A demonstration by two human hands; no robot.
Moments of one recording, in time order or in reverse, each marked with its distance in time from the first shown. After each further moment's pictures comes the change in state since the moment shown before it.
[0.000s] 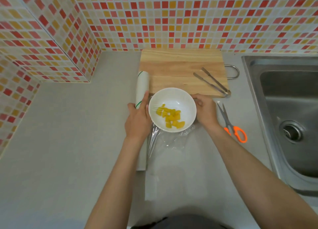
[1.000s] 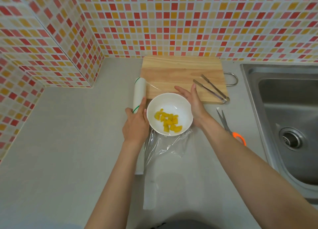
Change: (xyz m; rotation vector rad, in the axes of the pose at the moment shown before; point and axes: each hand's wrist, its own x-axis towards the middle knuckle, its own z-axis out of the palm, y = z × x) left_hand 0.000 0.000 -0.007 0.050 0.009 -0.067; right_hand 0.024 -0.034 0.018 0.574 -0.391 0.309
